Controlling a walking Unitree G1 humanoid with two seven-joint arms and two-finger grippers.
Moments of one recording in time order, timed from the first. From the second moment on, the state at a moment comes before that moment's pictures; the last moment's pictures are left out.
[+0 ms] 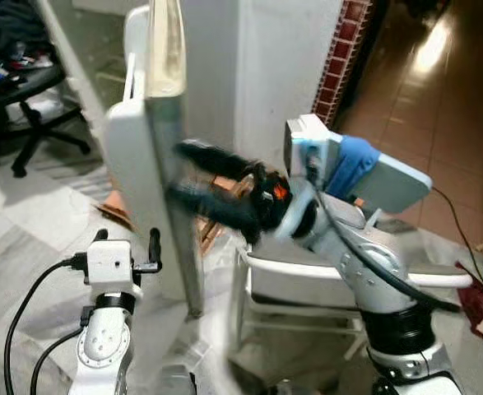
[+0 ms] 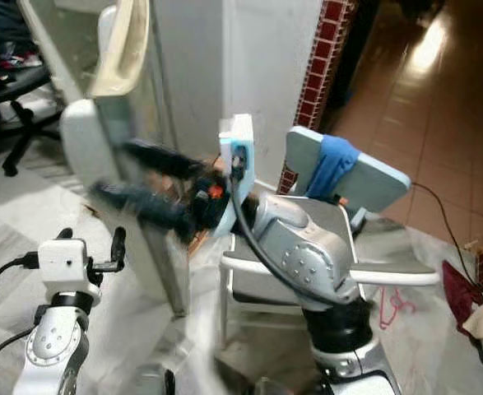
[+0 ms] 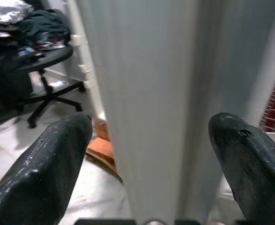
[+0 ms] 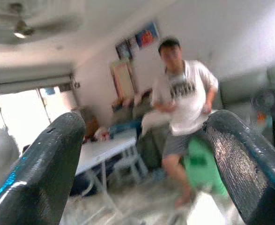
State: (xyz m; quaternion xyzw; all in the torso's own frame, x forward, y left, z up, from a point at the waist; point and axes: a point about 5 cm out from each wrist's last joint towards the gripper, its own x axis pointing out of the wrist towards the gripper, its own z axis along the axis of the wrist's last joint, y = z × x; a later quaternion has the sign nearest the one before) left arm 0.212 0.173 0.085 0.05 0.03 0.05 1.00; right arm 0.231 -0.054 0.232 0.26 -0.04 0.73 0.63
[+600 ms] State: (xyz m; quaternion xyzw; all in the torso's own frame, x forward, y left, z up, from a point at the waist) left arm 0.227 0.192 0.093 0.07 0.01 0.07 1.00; right arm 0.273 -0.102 0.119 0.07 0.06 0.40 0.91
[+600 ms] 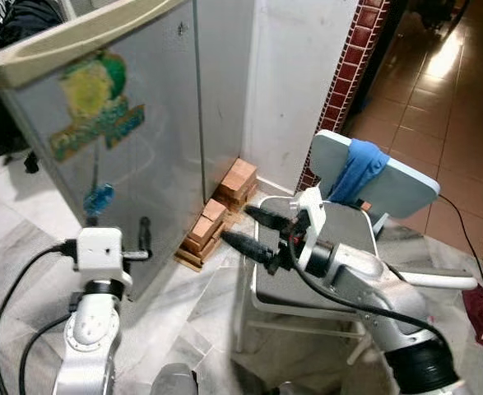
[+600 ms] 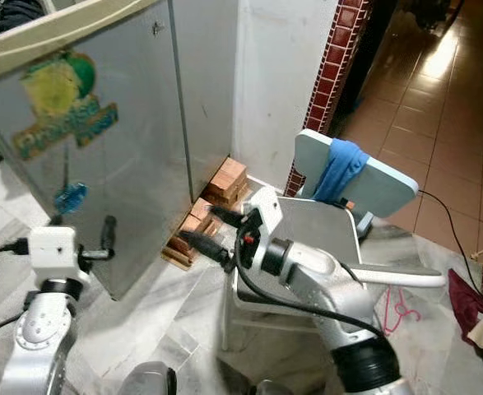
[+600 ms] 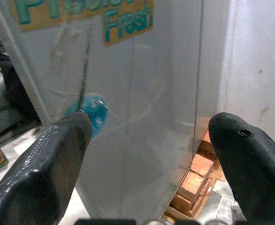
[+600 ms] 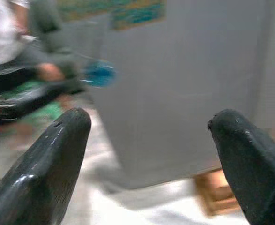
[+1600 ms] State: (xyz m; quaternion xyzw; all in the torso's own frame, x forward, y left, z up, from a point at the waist) left arm 0.228 0.159 0.089 0.05 0.00 0.02 1.00; right arm 0.287 -0.143 0.100 0.02 -0.02 0.14 0.99
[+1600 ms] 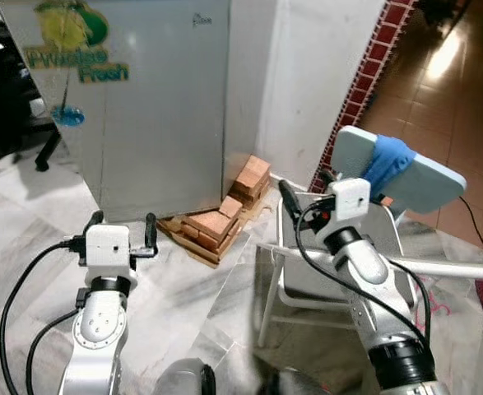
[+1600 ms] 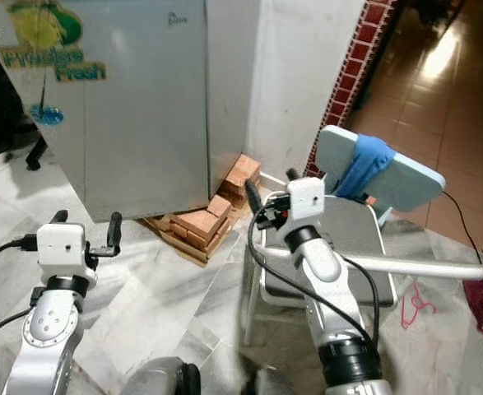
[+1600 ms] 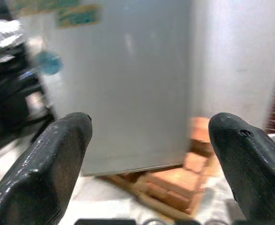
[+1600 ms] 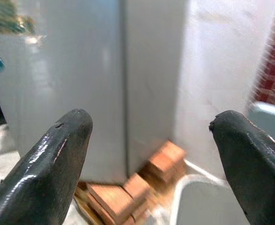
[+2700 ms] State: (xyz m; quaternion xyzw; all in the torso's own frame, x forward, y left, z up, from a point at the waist) left arm 0.228 0.140 0.086 0.04 0.00 -0.03 1.00; right arm 0.291 -0.138 0.079 0.00 0.03 0.10 0.99
